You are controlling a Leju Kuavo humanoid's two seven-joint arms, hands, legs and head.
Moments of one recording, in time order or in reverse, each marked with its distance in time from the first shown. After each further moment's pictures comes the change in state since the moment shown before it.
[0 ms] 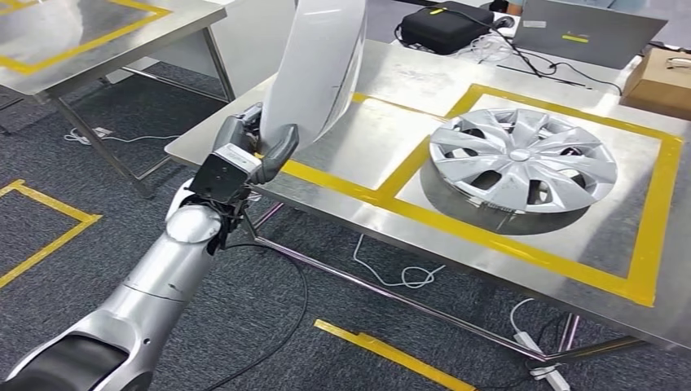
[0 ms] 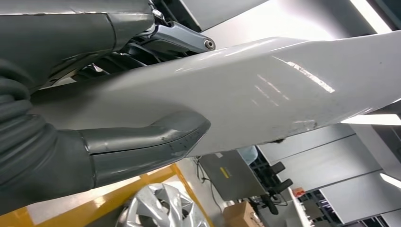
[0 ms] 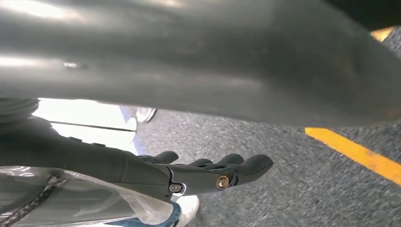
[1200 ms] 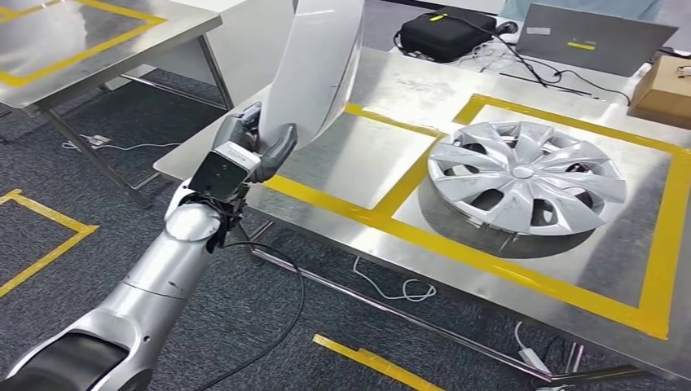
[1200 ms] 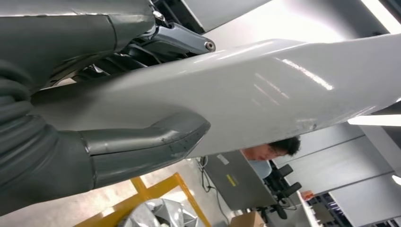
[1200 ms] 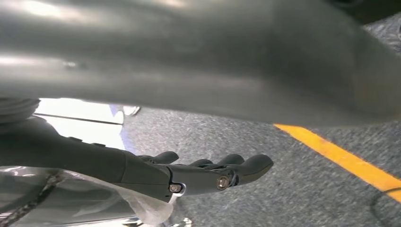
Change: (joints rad) left arm -0.001 0.007 0.013 0.011 -0.010 0.000 0.001; right arm -0.004 0.001 0.001 0.000 0.011 0.007 -0.015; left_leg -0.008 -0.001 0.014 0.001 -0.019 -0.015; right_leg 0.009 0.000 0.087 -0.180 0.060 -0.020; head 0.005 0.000
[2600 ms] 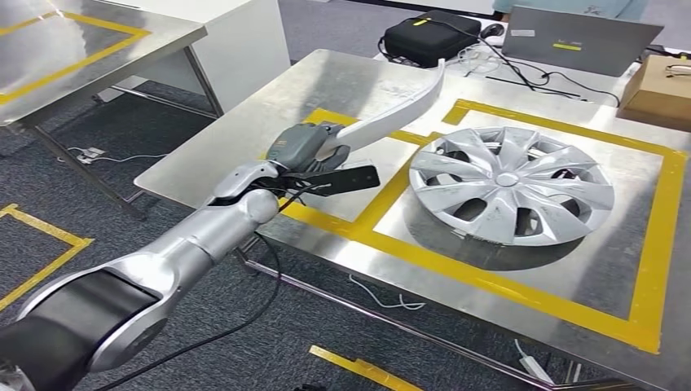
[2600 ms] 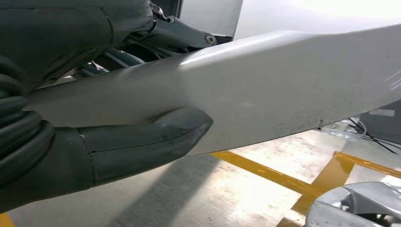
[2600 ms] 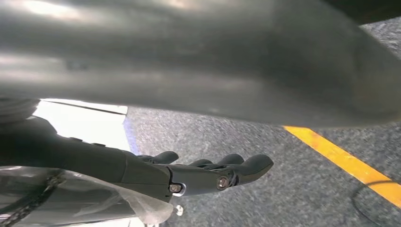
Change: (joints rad) left arm -0.338 -0.032 -0.218 0.649 -0.558 0.163 0.173; right arm -0.002 0.000 0.019 0.000 0.055 0.033 0.004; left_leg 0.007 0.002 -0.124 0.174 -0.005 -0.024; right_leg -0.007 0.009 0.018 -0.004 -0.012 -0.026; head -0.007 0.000
